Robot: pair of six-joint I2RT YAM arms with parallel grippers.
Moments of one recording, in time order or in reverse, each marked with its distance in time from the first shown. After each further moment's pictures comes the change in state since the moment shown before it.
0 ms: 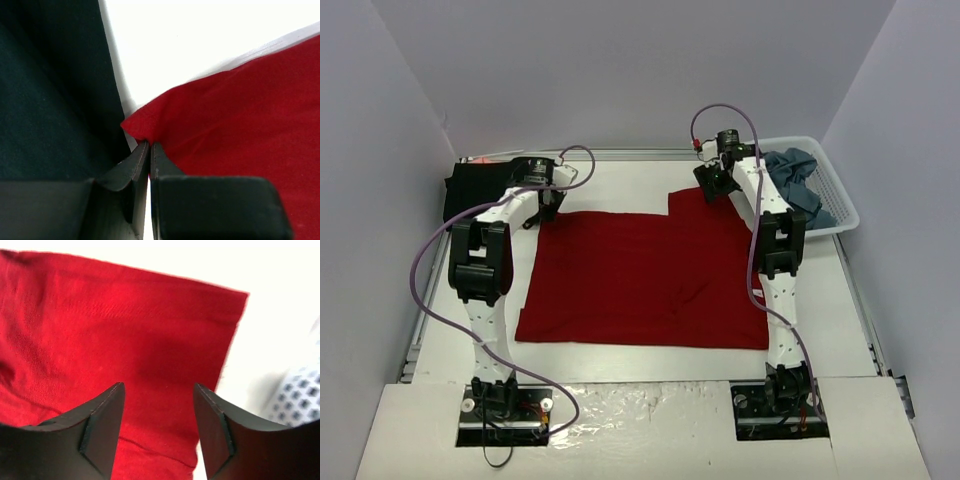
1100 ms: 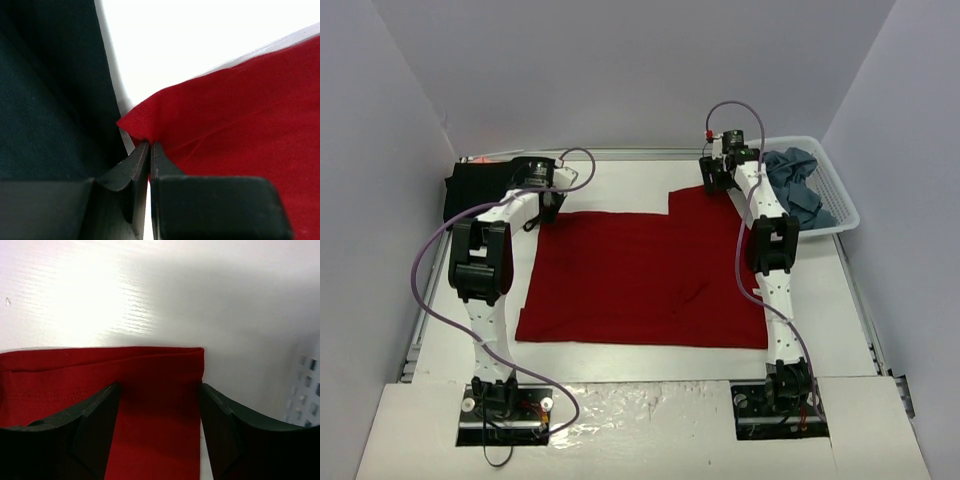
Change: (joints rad) left arm 0.000 0.000 -0.033 0.037 -0.004 -0.001; right arm -0.035 0.205 0.248 0.096 0.029 0.198
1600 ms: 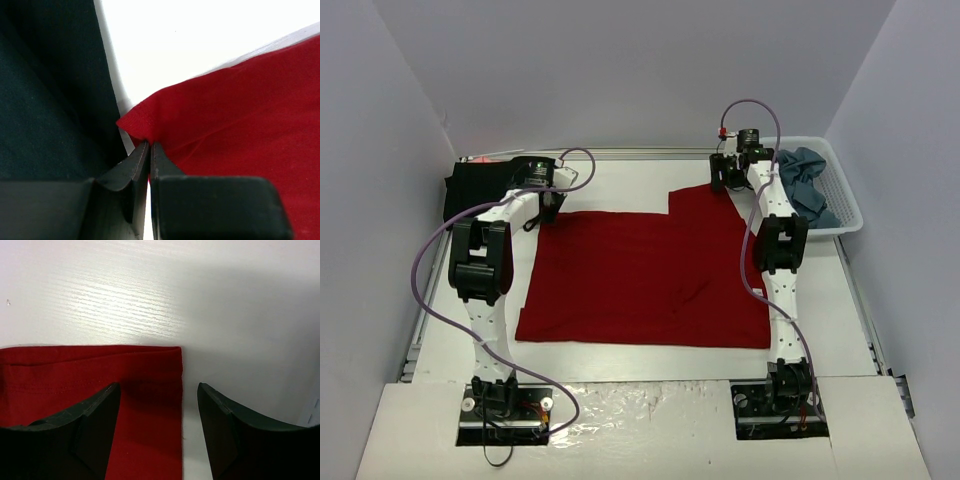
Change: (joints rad) left arm 0.000 0.000 -0.002 -0.001 0.000 0.000; right arm -0.074 0.014 0.021 0.003 -0.153 0.026
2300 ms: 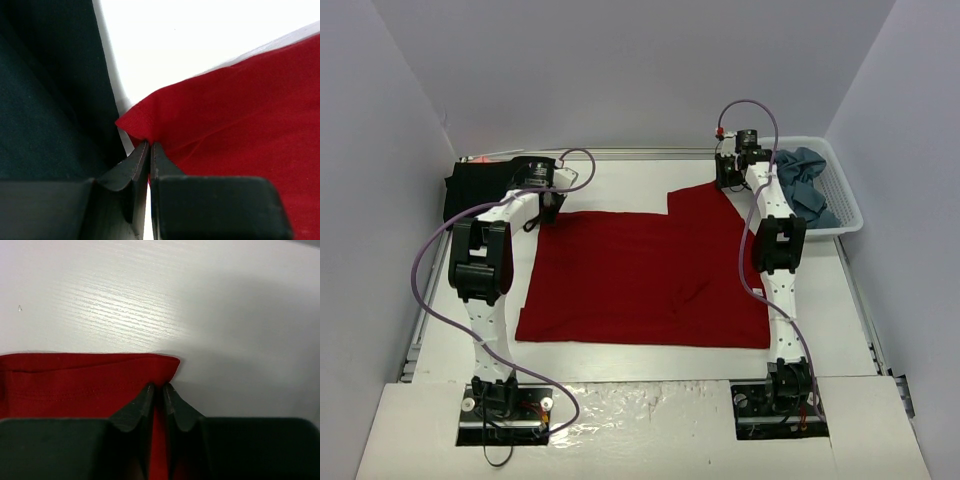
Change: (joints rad) left arm 0.000 0.000 -0.003 0.001 0.000 0.000; right arm 0.011 0.030 0.028 0.023 -0.043 -0.019
